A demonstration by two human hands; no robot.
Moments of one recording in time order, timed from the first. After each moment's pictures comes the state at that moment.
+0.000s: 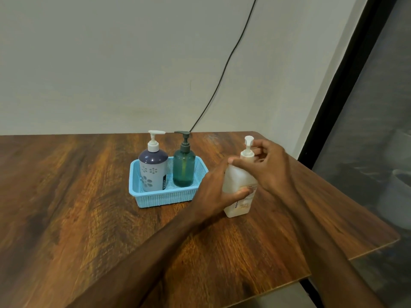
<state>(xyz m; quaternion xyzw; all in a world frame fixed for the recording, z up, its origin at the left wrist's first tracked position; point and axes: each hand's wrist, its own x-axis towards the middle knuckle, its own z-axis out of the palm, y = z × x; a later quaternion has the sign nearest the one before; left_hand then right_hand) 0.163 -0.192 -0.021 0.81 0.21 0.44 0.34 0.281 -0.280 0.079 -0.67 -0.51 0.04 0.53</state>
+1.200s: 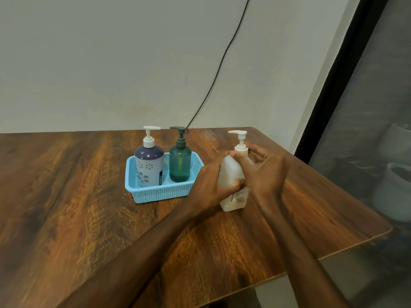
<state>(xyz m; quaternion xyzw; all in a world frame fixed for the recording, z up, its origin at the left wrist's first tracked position) 0.159 -0.197 -0.011 0.81 0.19 0.44 0.35 0.264 -0.285 0.054 -0.67 -0.43 -0.05 0.60</state>
